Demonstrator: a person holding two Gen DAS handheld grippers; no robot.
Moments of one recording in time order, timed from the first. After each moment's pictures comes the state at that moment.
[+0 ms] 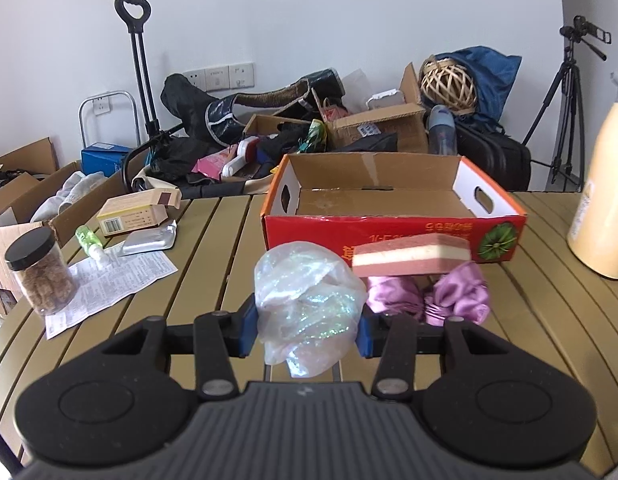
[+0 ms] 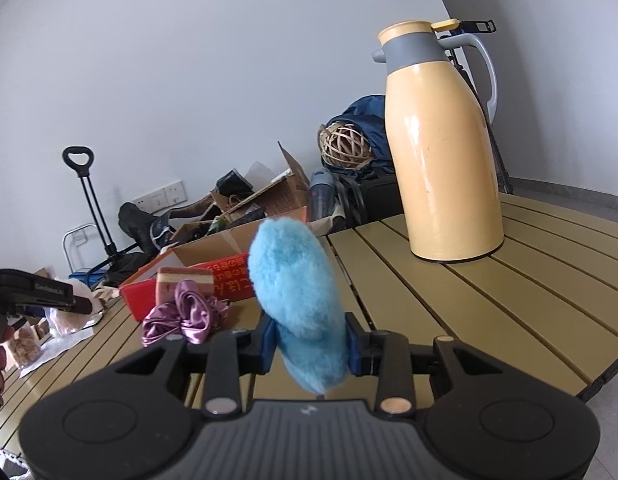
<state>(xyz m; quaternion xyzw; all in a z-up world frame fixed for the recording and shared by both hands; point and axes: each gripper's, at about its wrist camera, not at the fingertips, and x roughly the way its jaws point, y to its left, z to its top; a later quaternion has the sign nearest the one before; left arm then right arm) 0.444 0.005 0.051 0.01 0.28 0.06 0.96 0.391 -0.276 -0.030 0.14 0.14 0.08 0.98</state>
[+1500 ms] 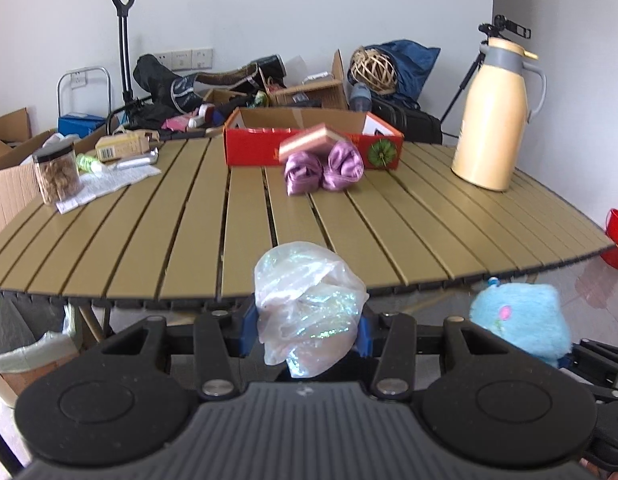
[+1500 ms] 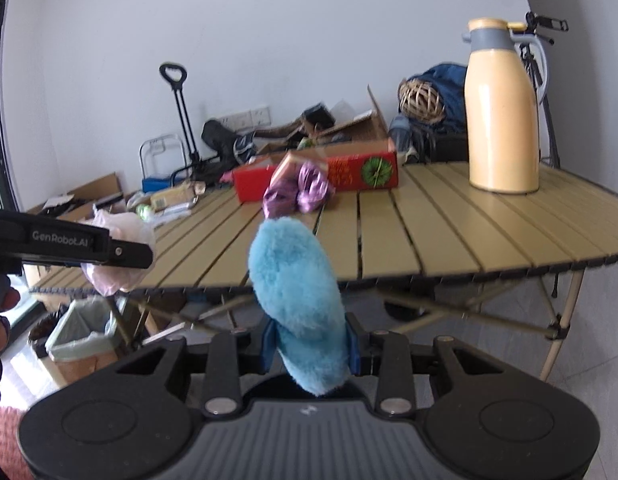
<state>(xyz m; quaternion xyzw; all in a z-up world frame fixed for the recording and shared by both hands) 0.209 -0.019 0.014 -0.01 0.29 -0.03 0.96 0.227 -0.223 -0.054 0.05 0.23 0.18 0.96</state>
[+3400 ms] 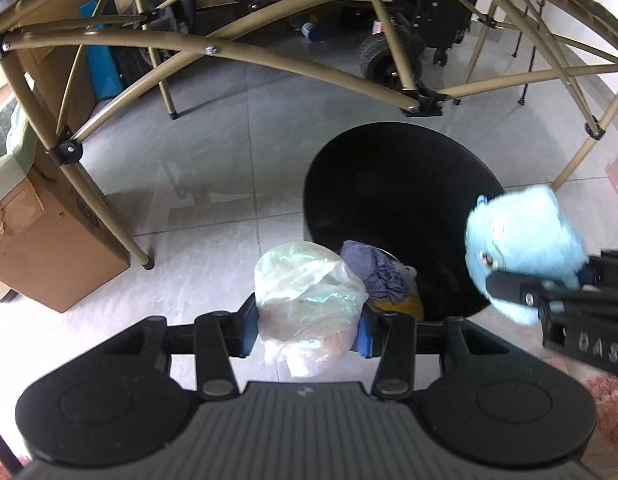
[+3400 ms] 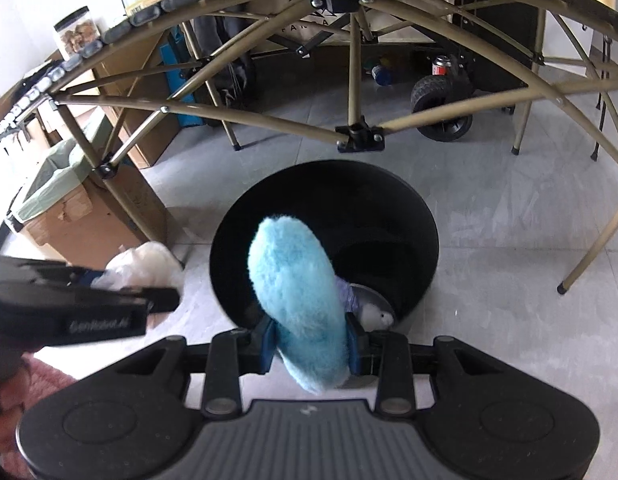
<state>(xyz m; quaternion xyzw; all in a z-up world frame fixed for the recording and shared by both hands) 0.246 0.013 -0.189 0.00 0.52 -0.01 0.85 0.294 -0.151 -0.198 0.01 0.47 0.19 0.86</state>
